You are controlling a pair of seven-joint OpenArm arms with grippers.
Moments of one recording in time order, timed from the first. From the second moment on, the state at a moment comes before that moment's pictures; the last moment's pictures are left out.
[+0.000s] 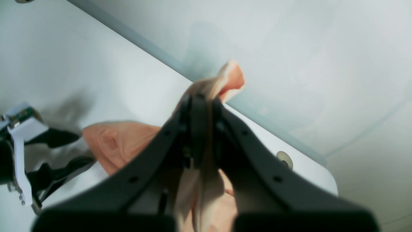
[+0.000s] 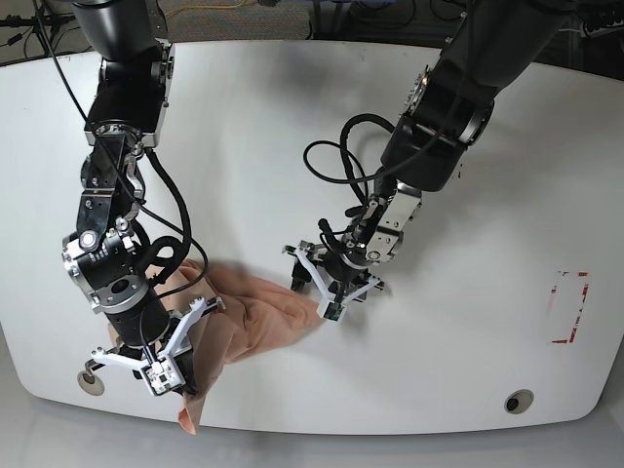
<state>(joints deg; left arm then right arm) -35.7 6.6 24.7 28.0 -14.1 -10.0 4.8 23.3 13.0 3.2 108.3 6.5 28.6 -49.5</state>
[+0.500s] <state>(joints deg) -37.7 6.4 26.0 26.2 -13.8 -1.9 3.5 23.0 12.9 2.8 108.7 6.5 28.6 -50.0</state>
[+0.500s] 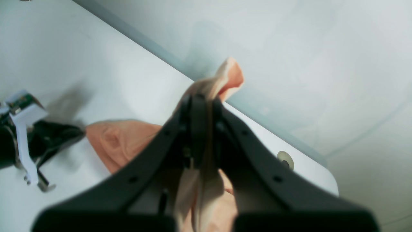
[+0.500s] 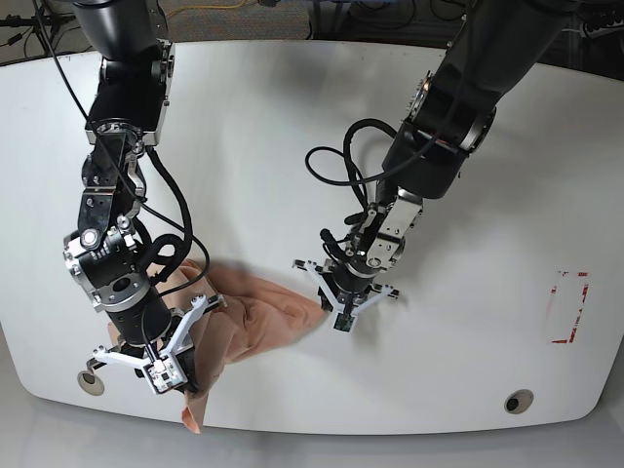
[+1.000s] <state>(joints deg) -40.5 6.5 26.8 24.0 -14.6 -5.4 5.9 22.6 12.8 3.0 108.7 6.5 28.7 -49.9</state>
